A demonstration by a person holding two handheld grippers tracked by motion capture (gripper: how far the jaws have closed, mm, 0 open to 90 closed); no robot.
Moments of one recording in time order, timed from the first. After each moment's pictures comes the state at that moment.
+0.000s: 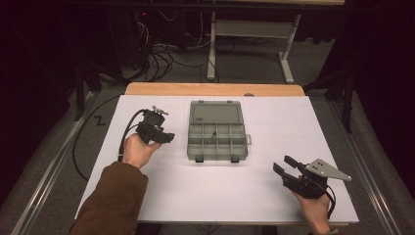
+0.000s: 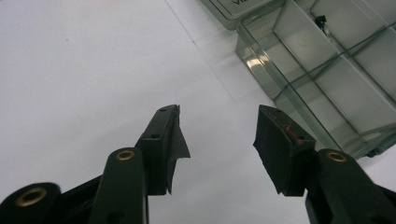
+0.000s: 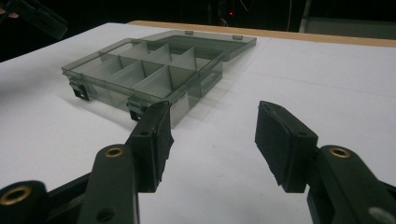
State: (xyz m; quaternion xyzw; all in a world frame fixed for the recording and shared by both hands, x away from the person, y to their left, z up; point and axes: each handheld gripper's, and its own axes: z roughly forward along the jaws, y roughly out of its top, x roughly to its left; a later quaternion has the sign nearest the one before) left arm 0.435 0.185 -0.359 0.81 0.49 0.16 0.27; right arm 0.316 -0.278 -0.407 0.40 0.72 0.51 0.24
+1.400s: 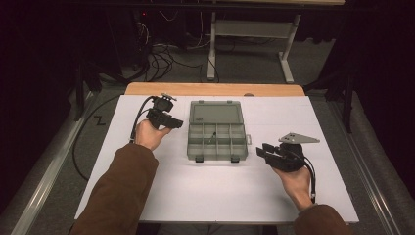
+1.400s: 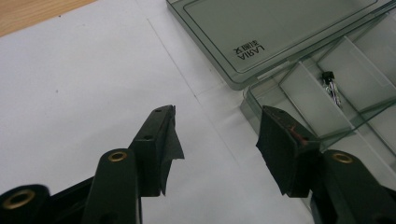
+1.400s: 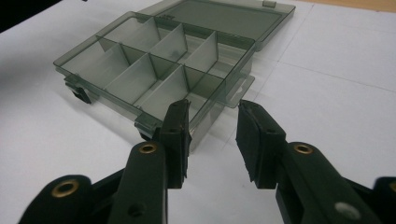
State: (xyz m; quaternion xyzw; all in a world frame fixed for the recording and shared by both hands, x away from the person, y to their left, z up) left arm 0.487 0.165 -0.355 0.81 0.49 0.15 0.29; right arm 0.379 -0.225 -0.378 0.42 0.78 0.43 0.16
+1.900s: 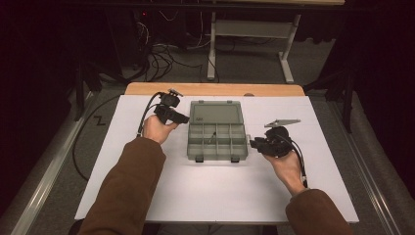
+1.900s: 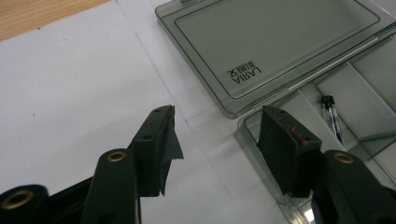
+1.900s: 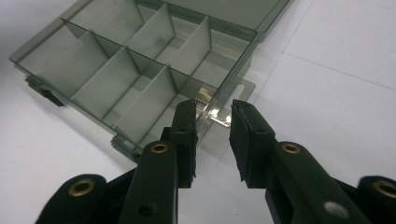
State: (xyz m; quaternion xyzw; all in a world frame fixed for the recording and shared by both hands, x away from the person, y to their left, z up) left arm 0.510 0.148 -0.360 0.81 0.49 0.13 0.29; right arm 0.423 -0.200 -0.372 0.44 0.82 0.35 0.13
